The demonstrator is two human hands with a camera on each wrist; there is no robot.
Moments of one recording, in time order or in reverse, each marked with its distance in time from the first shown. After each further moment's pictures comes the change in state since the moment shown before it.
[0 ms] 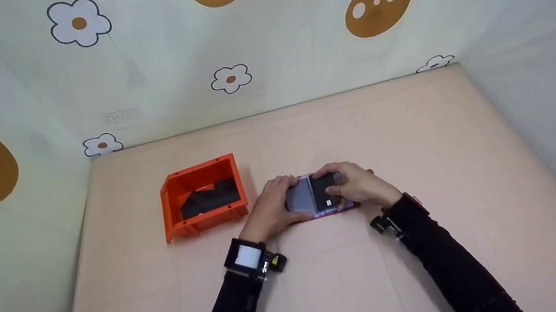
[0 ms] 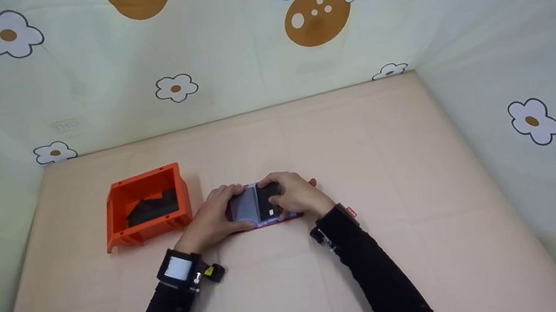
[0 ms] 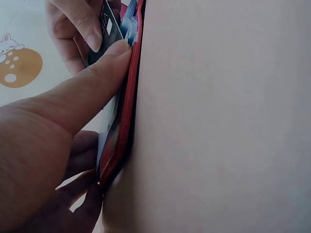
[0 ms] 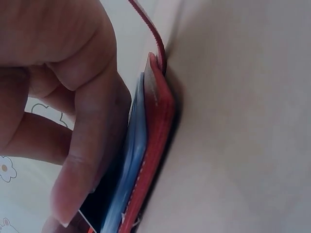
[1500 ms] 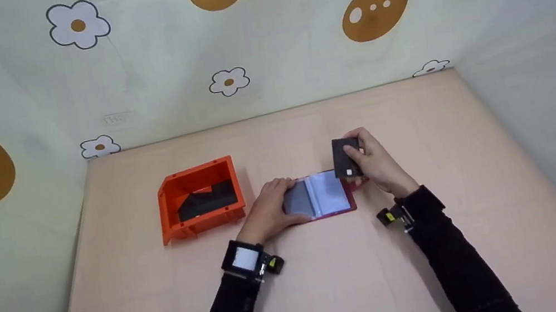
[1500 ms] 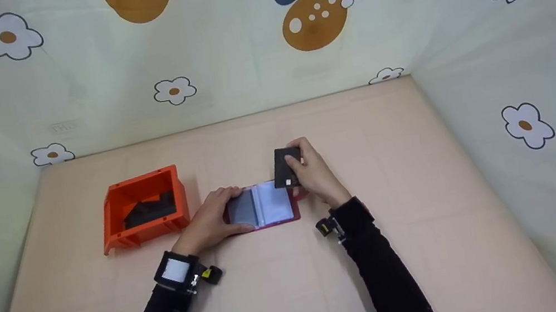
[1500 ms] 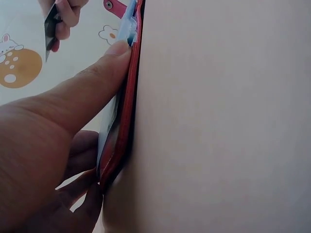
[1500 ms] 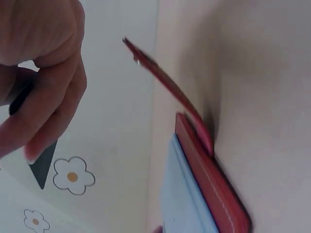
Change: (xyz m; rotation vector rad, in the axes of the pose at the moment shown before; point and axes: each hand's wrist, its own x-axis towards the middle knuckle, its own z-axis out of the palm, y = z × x) left_hand 0.001 0.001 0.002 0.025 0.005 0.016; right_hand -0.006 0.003 -0.044 0.388 0.332 -0.012
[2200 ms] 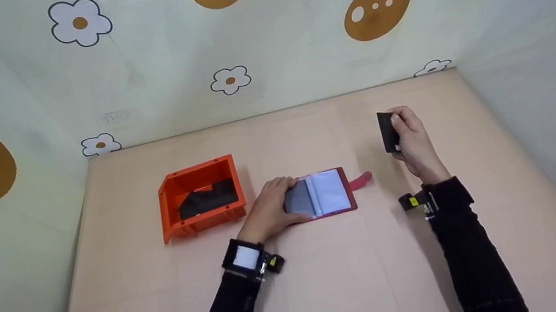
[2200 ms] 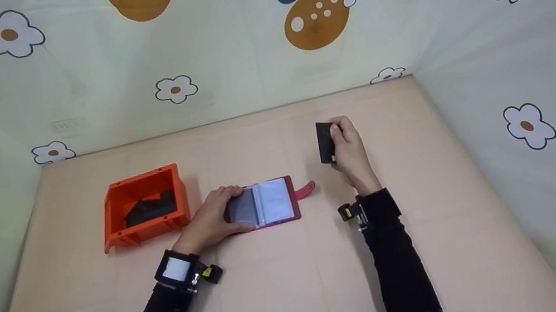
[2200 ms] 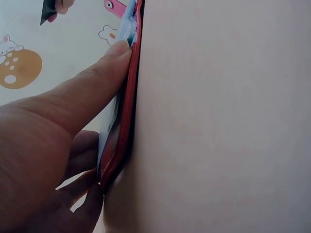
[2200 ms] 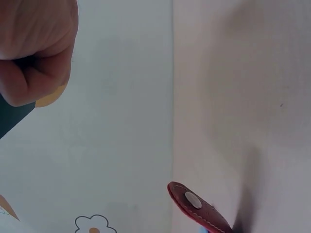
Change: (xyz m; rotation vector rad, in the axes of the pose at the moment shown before) left_hand -0.001 -0.001 0.000 -0.001 0.008 0.006; right_hand -0.004 -0.011 -0.054 0.172 0.269 -0.065
